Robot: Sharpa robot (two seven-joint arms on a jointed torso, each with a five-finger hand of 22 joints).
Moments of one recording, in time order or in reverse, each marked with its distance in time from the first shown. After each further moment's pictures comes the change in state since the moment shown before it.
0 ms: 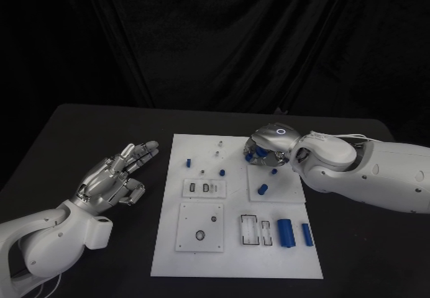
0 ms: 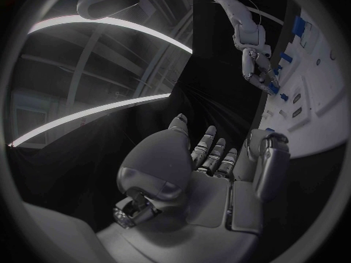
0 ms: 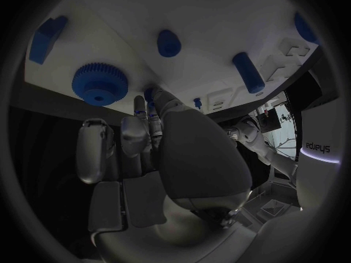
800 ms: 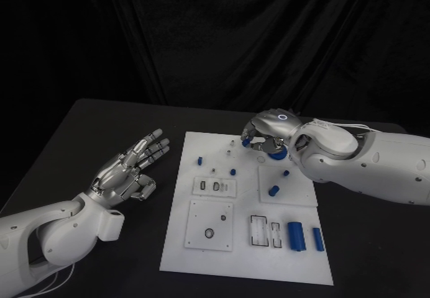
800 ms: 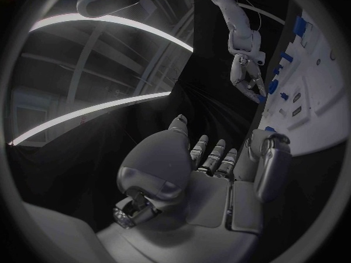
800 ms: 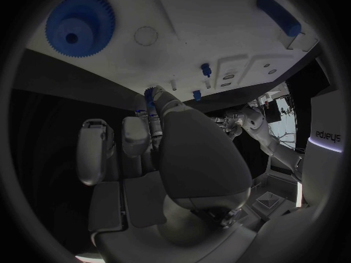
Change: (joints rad) left arm 0.000 -0.006 -0.001 0.007 0.013 0.001 0.000; left_hand -0.017 0.007 0.007 -0.007 -0.017 -0.189 -0.177 -0.070 -0.099 -0.031 0.017 -0.012 -0.037 0.001 0.006 -0.003 -0.009 0.000 0.000 0.021 0.000 0.000; right arm 0.050 0.111 0.007 -0.067 0.077 -0.054 0.001; right_hand -0.004 0.003 0.005 0.000 -0.036 0.008 0.002 0.000 0.000 0.053 -0.014 -0.061 -0.001 0.008 -0.014 0.000 0.021 0.000 0.004 -0.014 0.000 0.015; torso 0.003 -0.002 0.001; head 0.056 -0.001
